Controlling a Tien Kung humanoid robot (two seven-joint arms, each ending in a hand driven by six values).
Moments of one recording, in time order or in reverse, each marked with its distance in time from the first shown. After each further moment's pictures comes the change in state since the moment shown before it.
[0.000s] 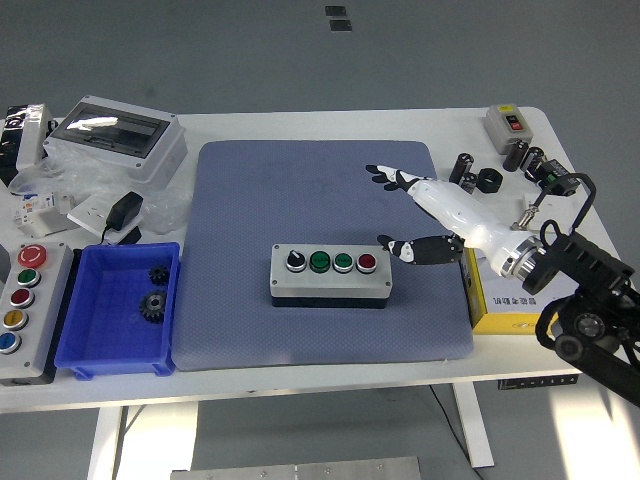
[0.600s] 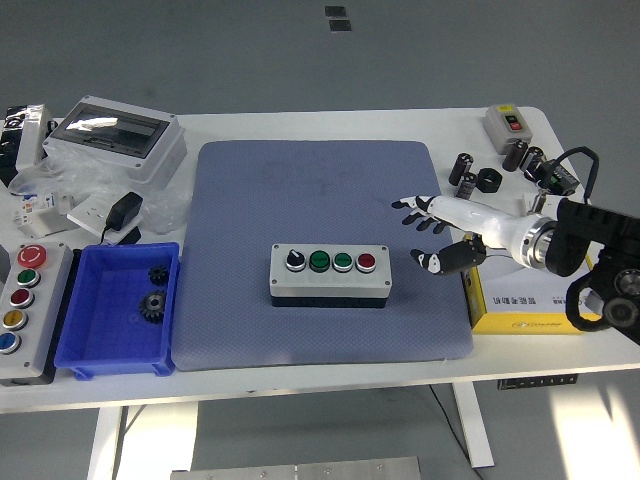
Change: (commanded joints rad) left arm 0.002 0.000 -0.008 0.000 -0.004 0.003 0.008; right arm 0.091 -0.047 0.083 0.087 0.214 0.509 -0.433
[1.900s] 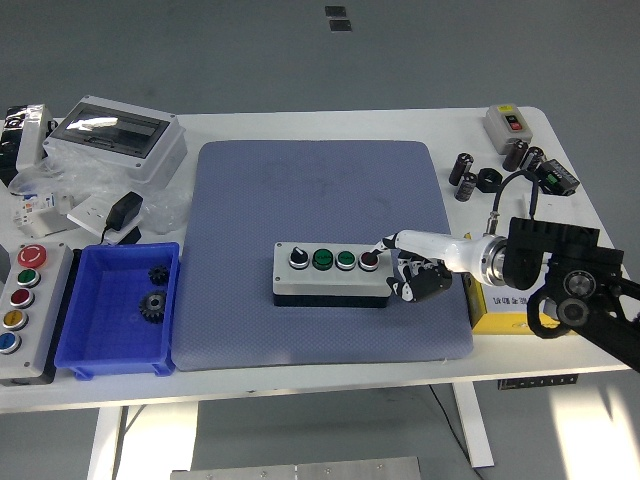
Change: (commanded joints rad) left arm -0.004 0.000 -0.009 0.000 0.008 -0.013 -0.010; right arm 0.035 0.119 -0.090 -0.108 0.016 0.018 0.011
